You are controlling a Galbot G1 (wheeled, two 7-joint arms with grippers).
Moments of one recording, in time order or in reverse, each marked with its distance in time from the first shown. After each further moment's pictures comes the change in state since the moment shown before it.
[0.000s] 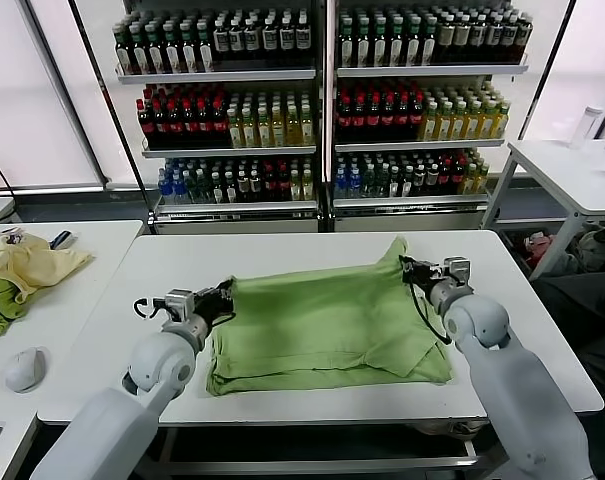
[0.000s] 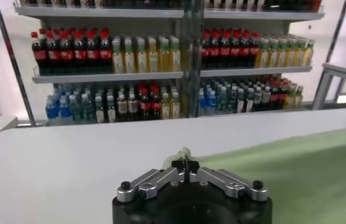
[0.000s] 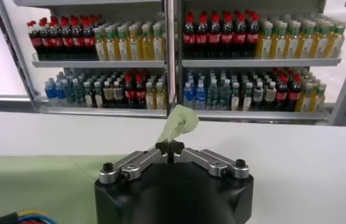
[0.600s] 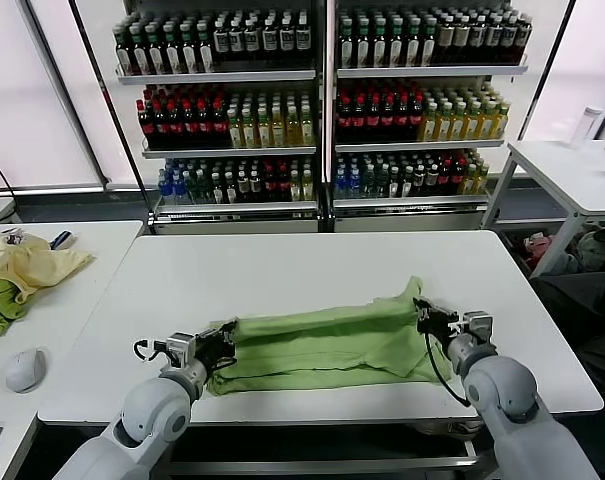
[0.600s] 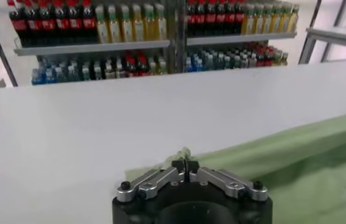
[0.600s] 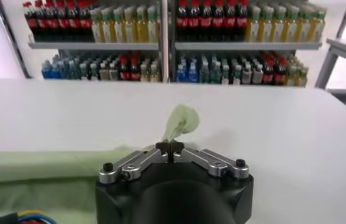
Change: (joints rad) left arm 0.170 0.020 -0.016 -0.069 0.055 0.018 0.026; right arm -0.303 0.018 0.126 0.190 -0.059 -0.014 0.034
